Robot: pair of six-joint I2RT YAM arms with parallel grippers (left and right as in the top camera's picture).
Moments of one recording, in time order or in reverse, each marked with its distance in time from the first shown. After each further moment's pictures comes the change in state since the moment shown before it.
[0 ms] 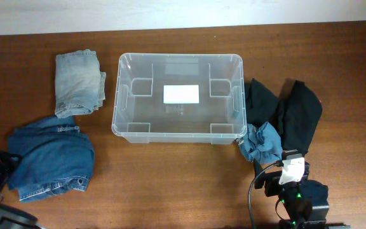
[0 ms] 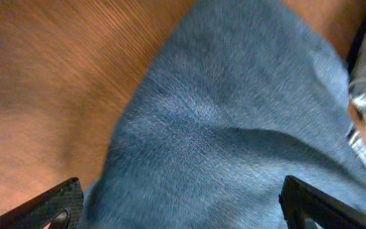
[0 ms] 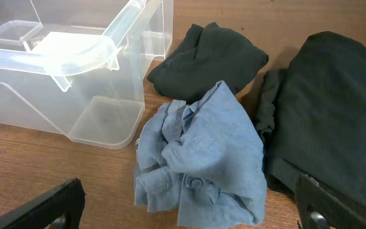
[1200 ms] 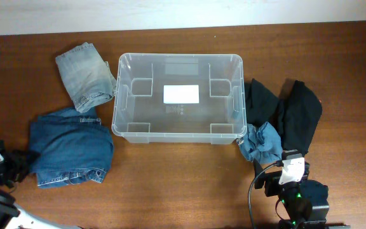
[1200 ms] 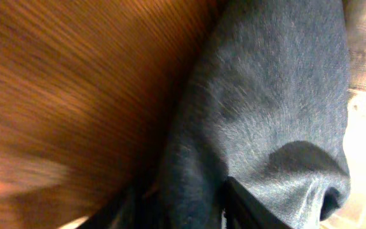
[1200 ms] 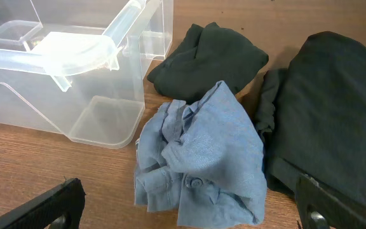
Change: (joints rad) left arm -0.076 0.312 0.163 -0.196 0.225 0.077; right arm 0.000 0.000 0.000 0.000 0.000 0.000
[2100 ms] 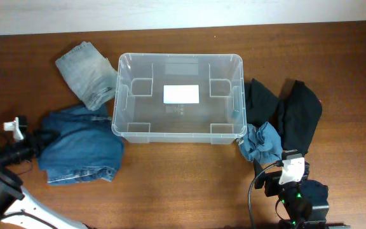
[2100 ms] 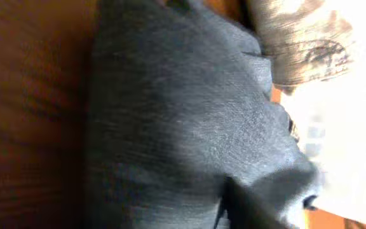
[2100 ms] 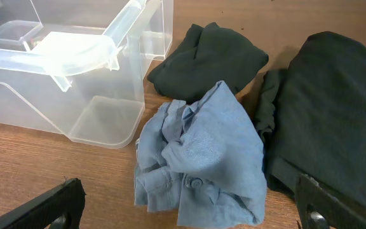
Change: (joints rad) left arm -0.182 0.141 0.103 -0.045 0.209 0.246; right arm 0.000 0.000 0.000 0.000 0.000 0.000
